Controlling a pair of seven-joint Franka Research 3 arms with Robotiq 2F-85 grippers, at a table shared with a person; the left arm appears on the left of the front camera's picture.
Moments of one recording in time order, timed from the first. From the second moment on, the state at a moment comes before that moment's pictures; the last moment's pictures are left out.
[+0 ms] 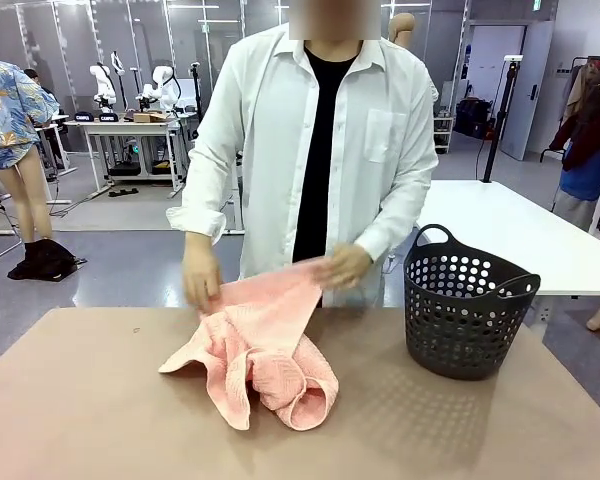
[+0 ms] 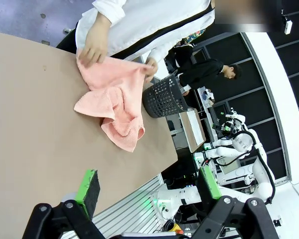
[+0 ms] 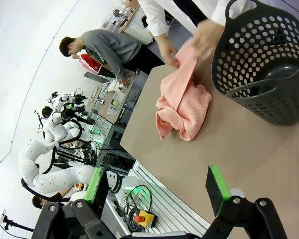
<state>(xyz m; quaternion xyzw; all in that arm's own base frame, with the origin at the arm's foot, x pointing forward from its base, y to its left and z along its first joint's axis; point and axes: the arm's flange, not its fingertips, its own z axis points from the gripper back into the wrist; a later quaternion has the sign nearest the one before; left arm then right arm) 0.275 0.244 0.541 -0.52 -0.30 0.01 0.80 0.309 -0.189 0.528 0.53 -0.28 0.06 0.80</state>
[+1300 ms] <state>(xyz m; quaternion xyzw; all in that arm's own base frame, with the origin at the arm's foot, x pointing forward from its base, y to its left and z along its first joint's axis) 0.275 0.244 0.541 -0.52 -0.30 0.01 0.80 0.309 -0.189 0.528 0.53 -0.28 0.06 0.80</state>
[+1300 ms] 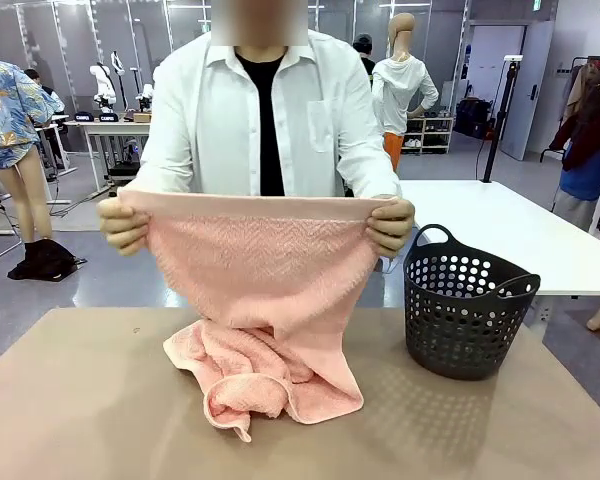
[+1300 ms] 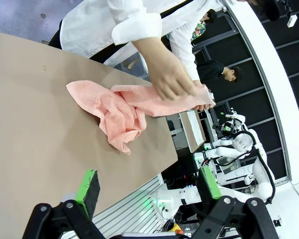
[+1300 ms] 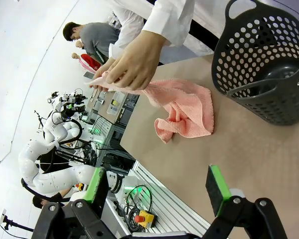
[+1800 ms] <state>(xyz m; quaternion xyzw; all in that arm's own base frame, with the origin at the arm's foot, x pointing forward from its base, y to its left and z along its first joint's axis) 0.267 0.227 0.592 -0.33 -0.30 -0.12 0.88 0.308 -0.176 0.581 0.37 -0.34 0.20 0.84</state>
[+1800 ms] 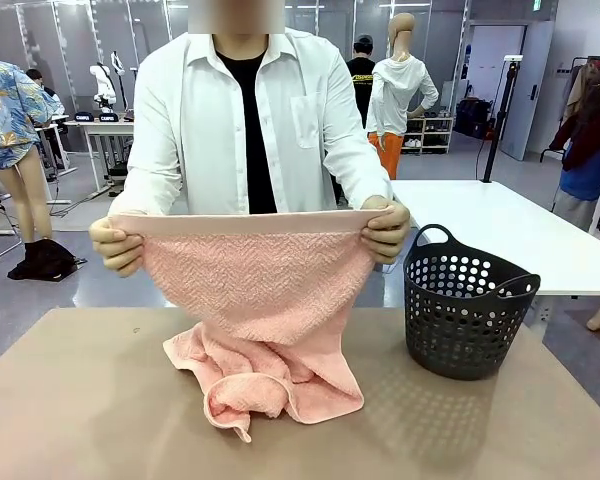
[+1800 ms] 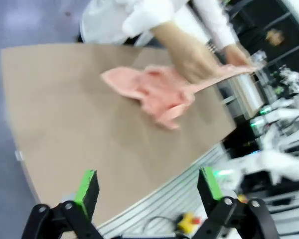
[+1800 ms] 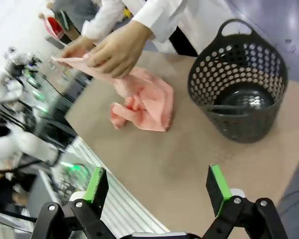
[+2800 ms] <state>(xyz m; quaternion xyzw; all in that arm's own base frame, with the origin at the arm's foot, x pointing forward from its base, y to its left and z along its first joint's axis) 0.281 -0.003 0.742 0.14 -0.29 -0.51 0.80 0.318 0.020 0.745 -0.13 -0.37 0.54 0.74</state>
